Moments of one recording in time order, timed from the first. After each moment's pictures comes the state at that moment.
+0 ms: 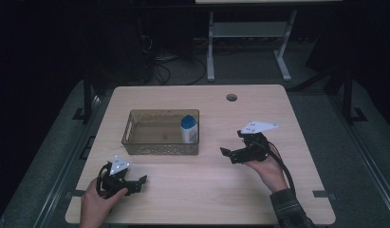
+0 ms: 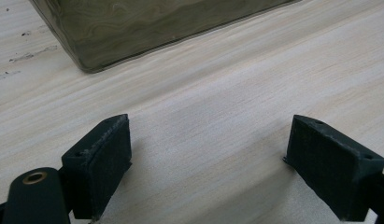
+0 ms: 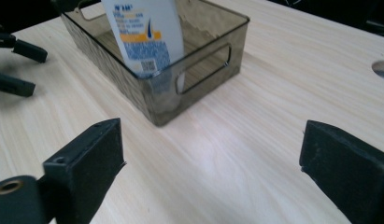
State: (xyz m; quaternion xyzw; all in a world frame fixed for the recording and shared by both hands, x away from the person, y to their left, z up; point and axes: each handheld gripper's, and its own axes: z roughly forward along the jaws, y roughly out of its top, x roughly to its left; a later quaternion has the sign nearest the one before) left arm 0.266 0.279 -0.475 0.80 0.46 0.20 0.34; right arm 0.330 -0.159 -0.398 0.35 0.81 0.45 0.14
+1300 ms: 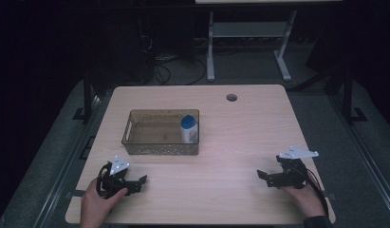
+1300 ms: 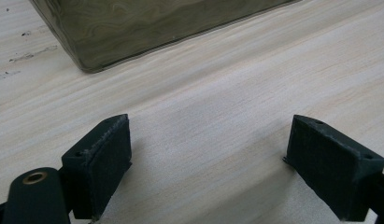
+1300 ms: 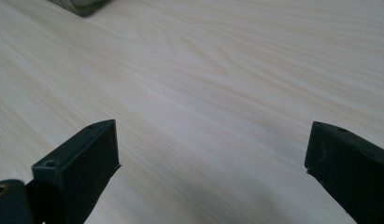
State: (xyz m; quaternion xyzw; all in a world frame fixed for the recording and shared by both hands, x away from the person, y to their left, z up) left arm 0.266 0.279 -0.475 0.79 0.46 0.20 0.34; right arm 0.274 -0.259 -0.451 0.45 0.79 0.38 0.15
